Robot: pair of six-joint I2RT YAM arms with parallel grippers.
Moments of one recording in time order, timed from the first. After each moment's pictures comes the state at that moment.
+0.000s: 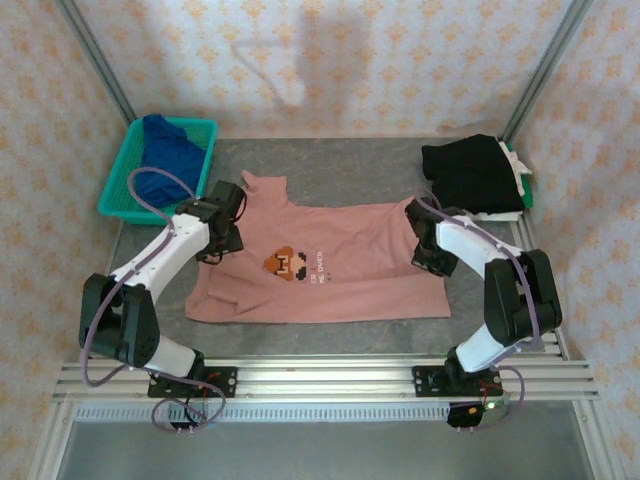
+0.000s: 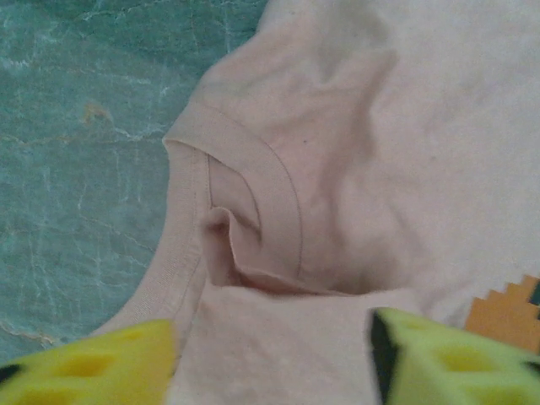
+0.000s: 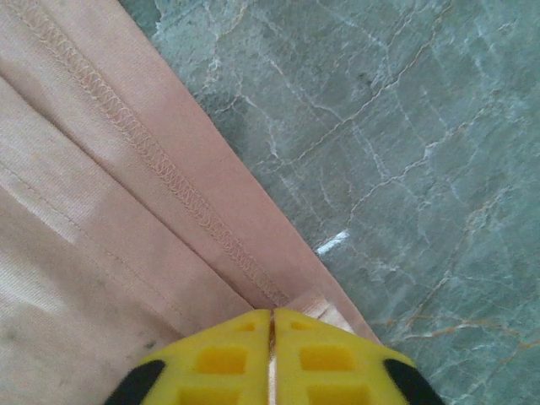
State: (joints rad) left arm -0.23 1.47 1.10 -0.97 -0.31 -0.62; right arm 0.26 1.58 0.99 -0.97 0.30 0.82
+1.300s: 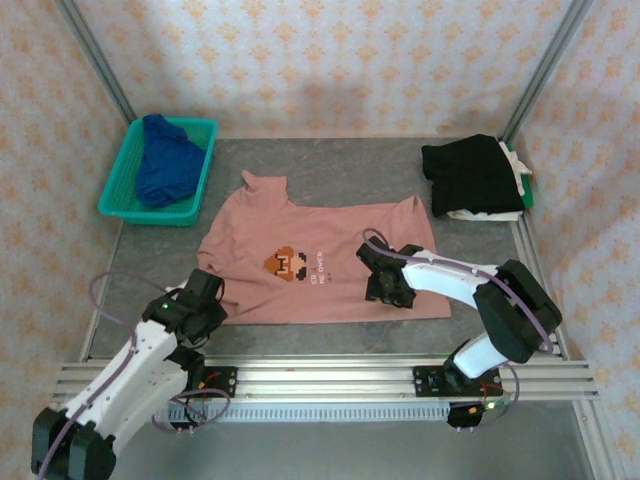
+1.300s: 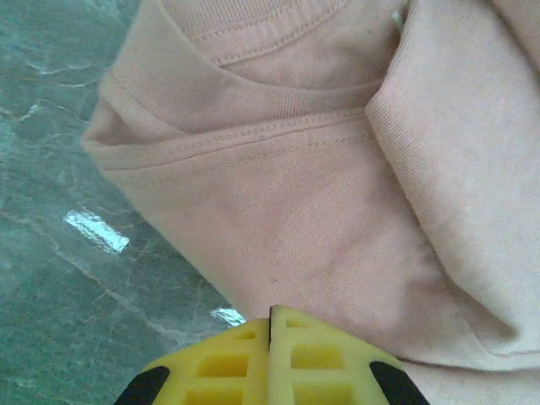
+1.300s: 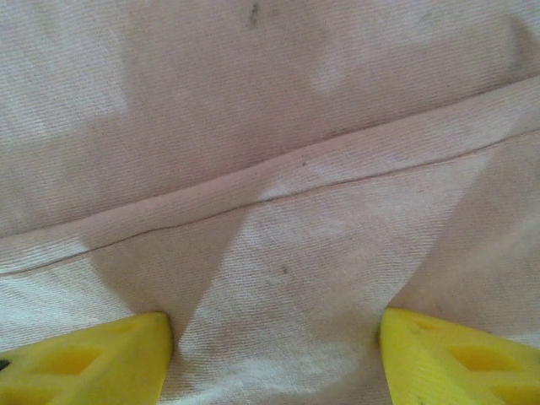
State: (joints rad) left arm -0.31 0.68 0.40 -0.99 -0.16 -1.07; right arm 0.69 1.52 0.79 -0.75 0.11 0.88
